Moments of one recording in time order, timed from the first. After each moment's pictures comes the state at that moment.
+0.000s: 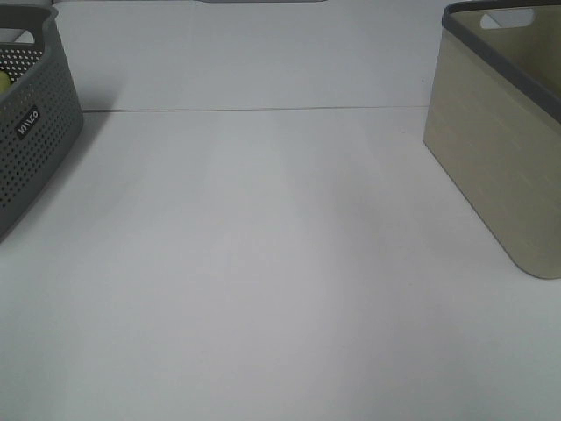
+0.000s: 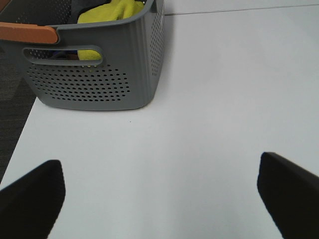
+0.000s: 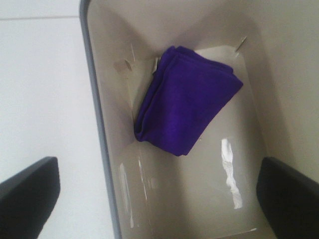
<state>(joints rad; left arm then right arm) 0.02 -0.01 -0.50 0.00 1.04 0.01 -0.02 1.78 -1.93 -0.05 1.21 0.02</state>
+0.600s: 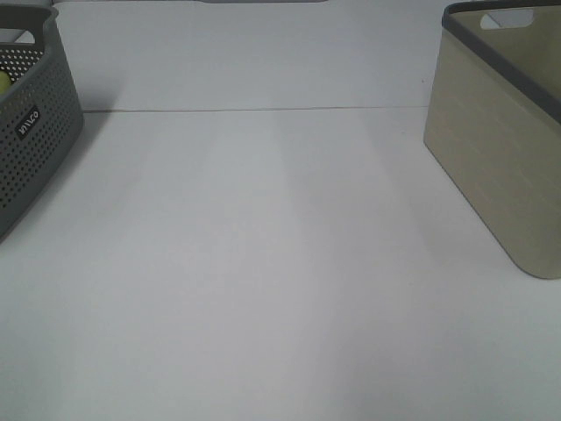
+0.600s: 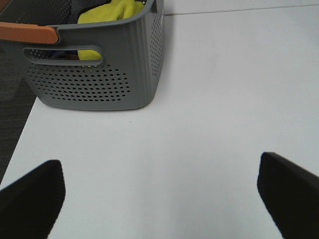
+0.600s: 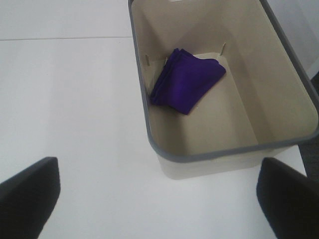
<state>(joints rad) 0.02 -0.01 -0.50 0.00 1.04 0.01 -0.02 0.88 -1.35 -0.02 1.22 0.00</state>
